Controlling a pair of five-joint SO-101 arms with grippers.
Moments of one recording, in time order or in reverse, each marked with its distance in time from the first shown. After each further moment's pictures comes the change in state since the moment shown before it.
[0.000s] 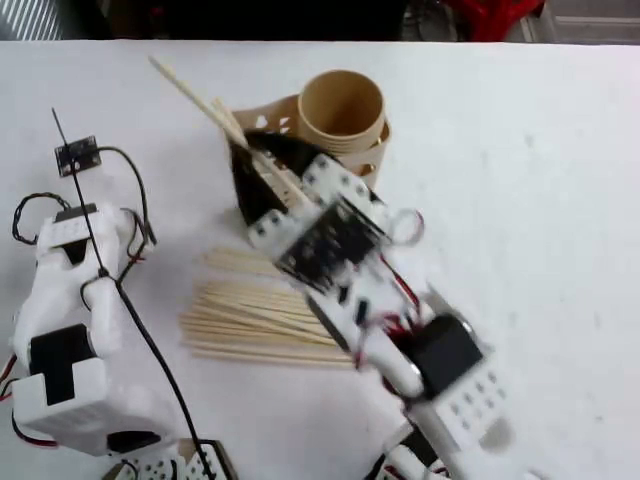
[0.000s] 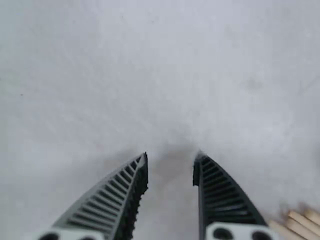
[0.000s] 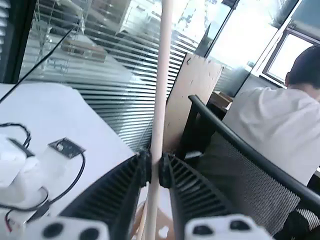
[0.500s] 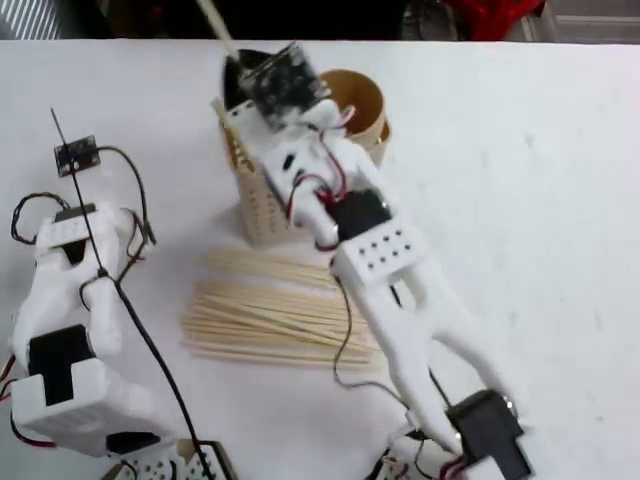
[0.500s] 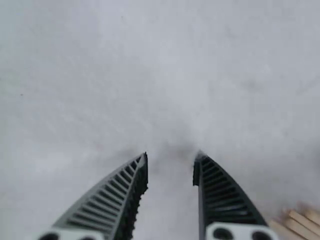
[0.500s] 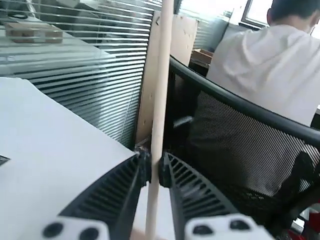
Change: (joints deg) left arm 0.0 0.0 0.0 0.0 0.0; right arm 9.8 37.5 -13.9 -17.6 -10.0
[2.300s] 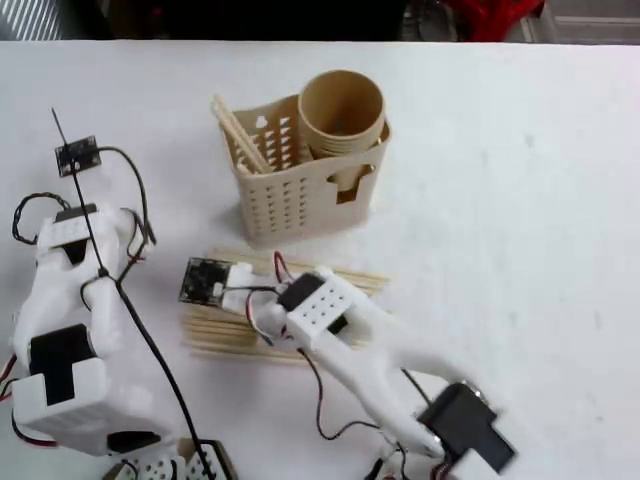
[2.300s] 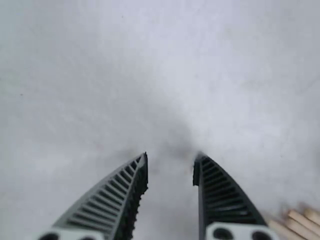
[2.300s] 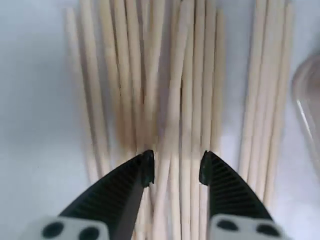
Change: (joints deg) left arm 0.0 0.0 0.0 0.0 0.0; right arm -15.5 5.8 28.3 37.0 21.8
